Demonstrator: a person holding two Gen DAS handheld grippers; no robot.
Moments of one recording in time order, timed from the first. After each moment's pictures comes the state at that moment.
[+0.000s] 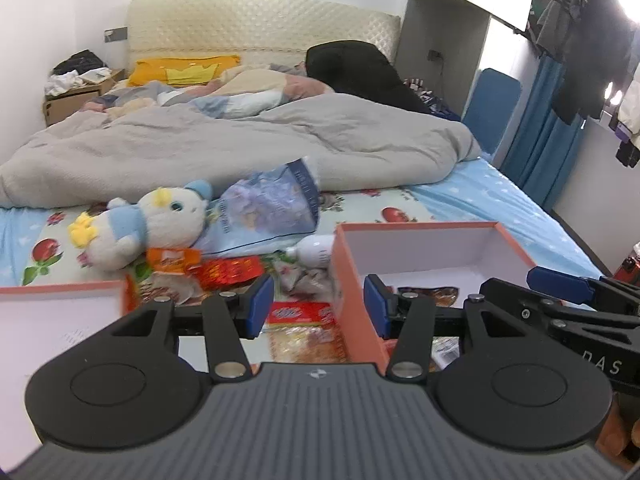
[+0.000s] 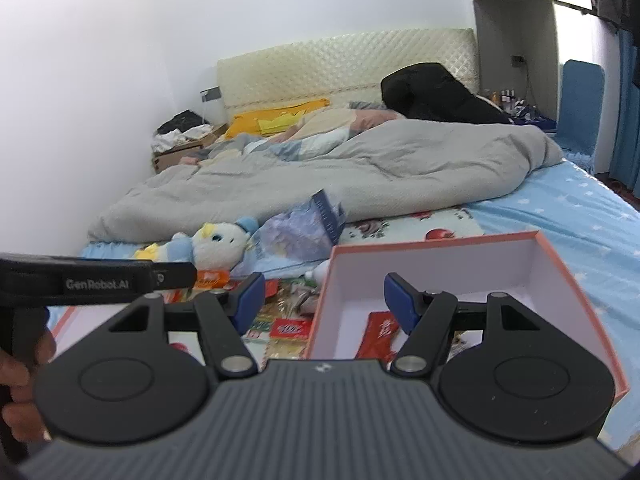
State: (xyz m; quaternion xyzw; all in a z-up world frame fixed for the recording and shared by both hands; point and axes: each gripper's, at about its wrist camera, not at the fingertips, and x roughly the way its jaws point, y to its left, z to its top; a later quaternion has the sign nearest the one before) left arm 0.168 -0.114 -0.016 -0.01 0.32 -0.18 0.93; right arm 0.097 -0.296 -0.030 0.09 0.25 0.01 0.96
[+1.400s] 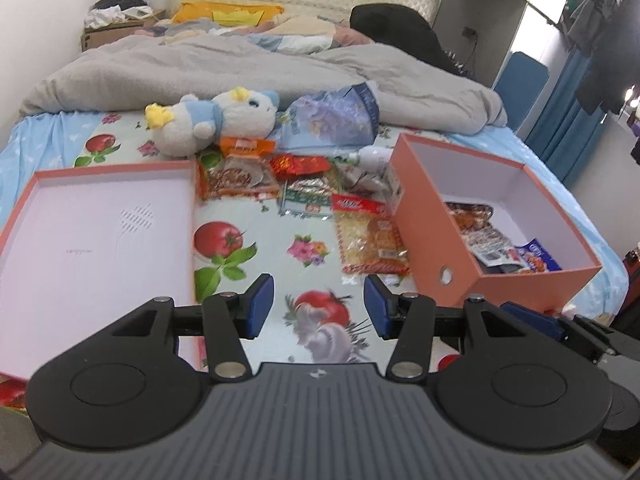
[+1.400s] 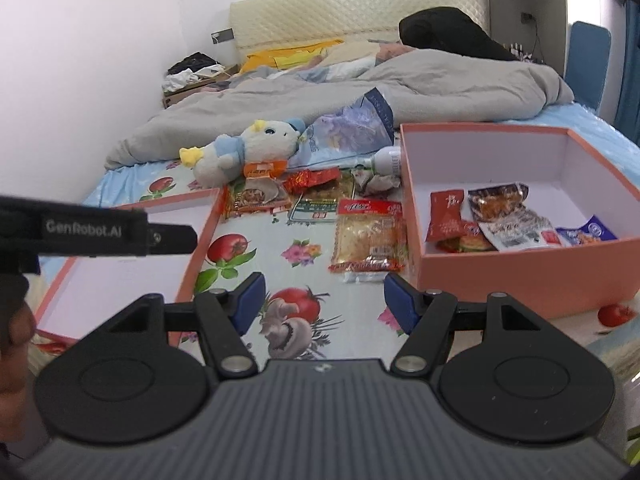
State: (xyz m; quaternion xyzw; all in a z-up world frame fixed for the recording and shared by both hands) left arm 0.079 -0.007 -0.082 -0.05 0.39 -0.15 0.91; right arm 0.027 -0.172 -0.100 0.08 0.32 0.01 0.94
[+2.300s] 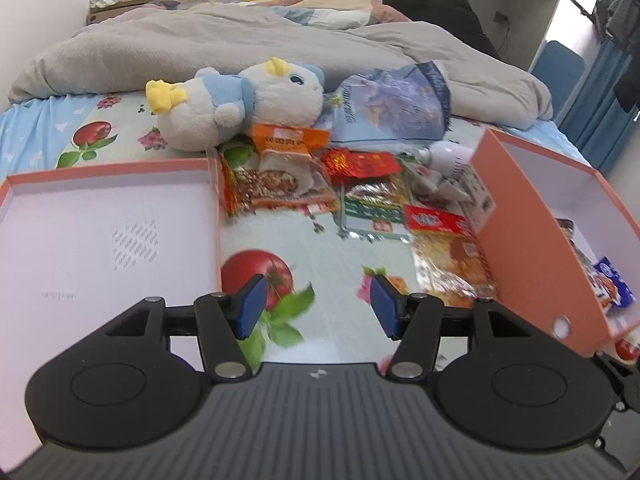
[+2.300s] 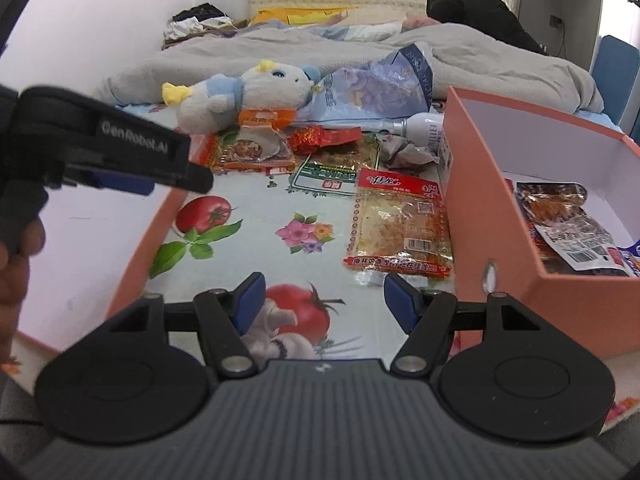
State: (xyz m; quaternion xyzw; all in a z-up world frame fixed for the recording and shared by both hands) left arm 0.223 0.014 -0.159 -0.04 0.41 -0.12 0.90; right arm 0.120 -0.138 -0.174 0.01 0.37 0.01 0.93
